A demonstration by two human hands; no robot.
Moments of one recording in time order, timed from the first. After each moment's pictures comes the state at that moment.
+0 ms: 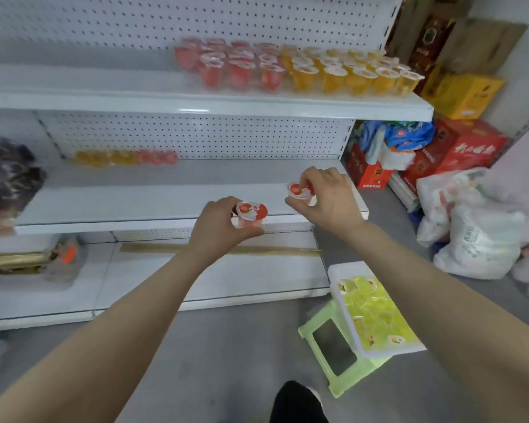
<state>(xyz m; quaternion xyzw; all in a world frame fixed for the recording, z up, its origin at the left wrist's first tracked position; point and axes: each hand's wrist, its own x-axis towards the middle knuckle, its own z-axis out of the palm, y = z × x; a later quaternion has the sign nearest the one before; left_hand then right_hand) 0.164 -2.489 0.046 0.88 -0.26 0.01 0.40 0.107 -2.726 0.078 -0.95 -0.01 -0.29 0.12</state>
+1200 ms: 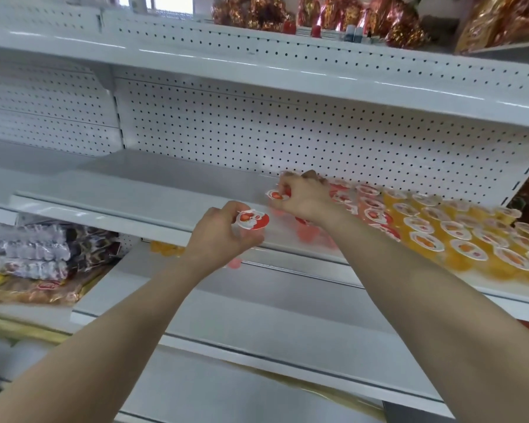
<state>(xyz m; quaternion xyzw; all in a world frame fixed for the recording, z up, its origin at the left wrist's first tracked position) 0.420 -2.425 0.181 0.89 -0.14 0.15 0.41 0.483 -2.627 0.239 -0.98 -0.07 -0.15 0.11</state>
